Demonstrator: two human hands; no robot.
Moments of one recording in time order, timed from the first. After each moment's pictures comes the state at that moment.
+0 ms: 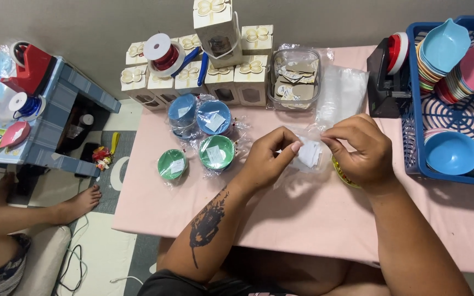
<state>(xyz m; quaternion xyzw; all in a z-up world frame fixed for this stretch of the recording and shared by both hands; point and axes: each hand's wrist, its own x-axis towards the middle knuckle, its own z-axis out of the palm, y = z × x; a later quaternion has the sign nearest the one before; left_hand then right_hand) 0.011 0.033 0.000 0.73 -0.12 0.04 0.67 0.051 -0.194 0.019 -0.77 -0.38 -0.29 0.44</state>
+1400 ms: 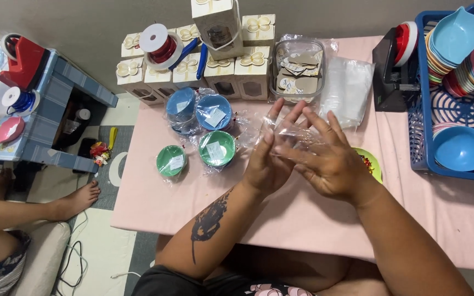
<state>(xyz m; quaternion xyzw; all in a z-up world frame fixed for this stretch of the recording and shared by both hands) 0.001 0.012 -0.003 0.25 -0.13 -0.05 0.96 0.029 -0.168 0.010 -0.80 -0.51 -0.19 0.27</state>
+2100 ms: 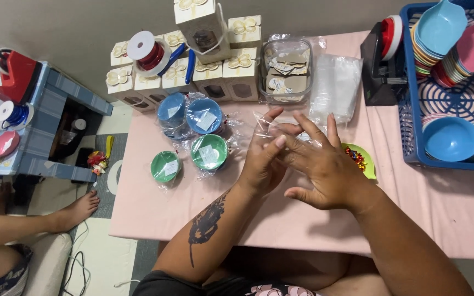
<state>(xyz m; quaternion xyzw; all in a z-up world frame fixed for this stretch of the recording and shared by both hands) 0.001 0.006 -0.012 0.28 -0.10 -0.03 0.95 0.013 -0.168 0.023 -0.83 -0.49 -0.11 0.25</state>
